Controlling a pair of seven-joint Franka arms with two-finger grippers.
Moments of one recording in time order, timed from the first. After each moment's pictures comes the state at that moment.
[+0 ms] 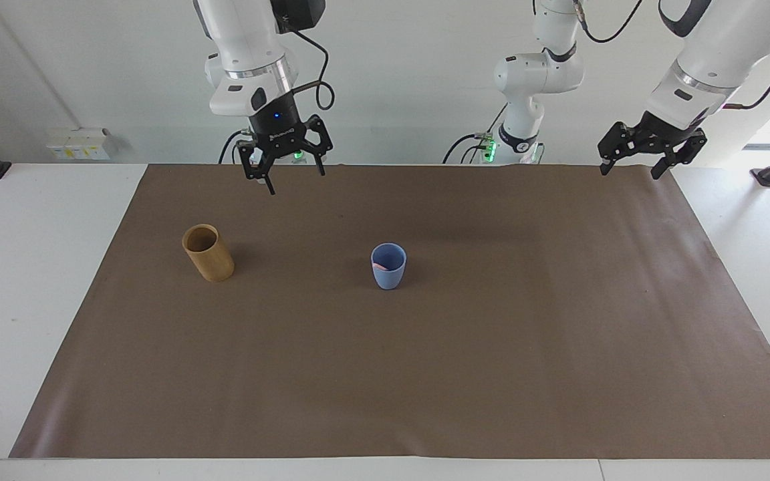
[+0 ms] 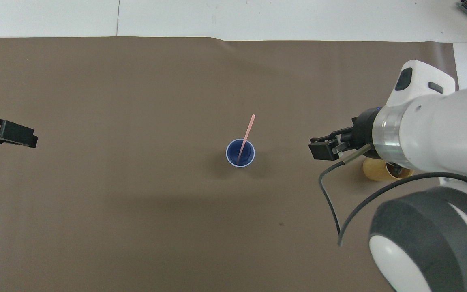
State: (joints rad) left arm 0.00 -0.01 -0.07 -1.52 -0.02 1.47 0.07; right arm 0.12 -0.08 0.15 -1.73 0.09 1.86 -0.10
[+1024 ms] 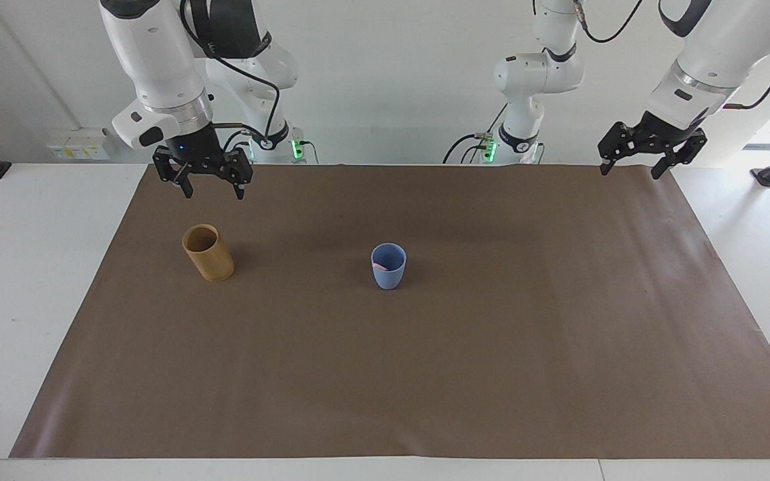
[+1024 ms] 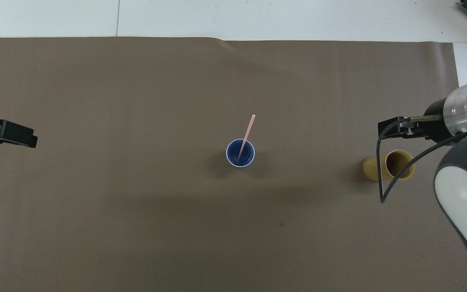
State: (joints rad) left arm 0.00 -0.01 -0.07 -1.52 -0.02 1.47 0.07; right arm -0.03 -0.02 0.13 -1.67 -0.03 1.69 0.13
